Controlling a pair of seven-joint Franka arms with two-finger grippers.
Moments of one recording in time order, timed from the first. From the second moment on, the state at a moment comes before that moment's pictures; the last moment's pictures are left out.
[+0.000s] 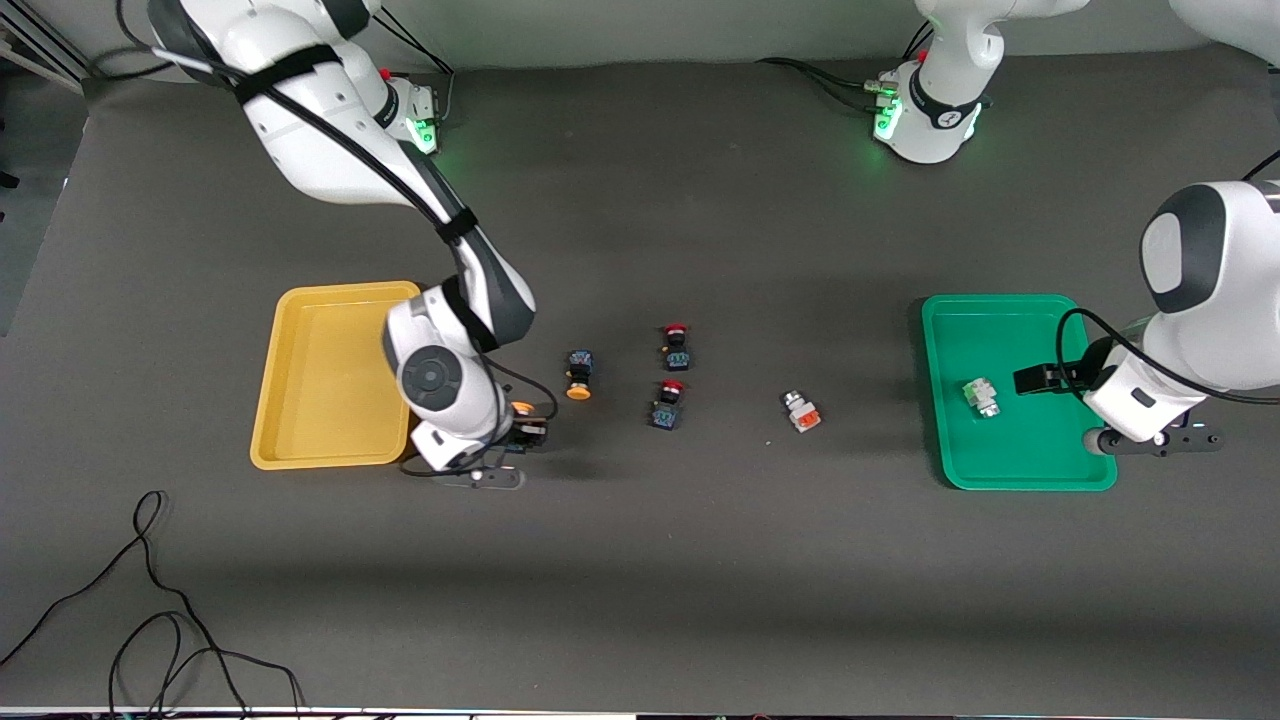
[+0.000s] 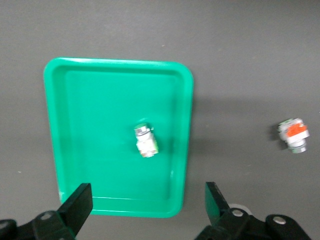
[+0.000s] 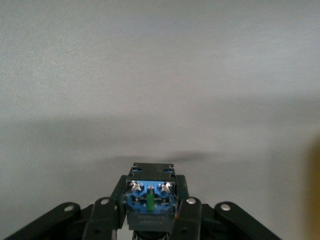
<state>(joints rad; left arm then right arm) -0.02 0.26 -0.03 -1.73 0.00 1.85 -0.11 0.46 0.64 -0.06 -1.63 0.05 2.20 0.47</state>
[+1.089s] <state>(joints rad) -0.41 0.49 -0.03 -1.75 -0.03 2.12 -0.80 0.42 0.34 -0.35 -2.19 0.08 2.45 -0.09</state>
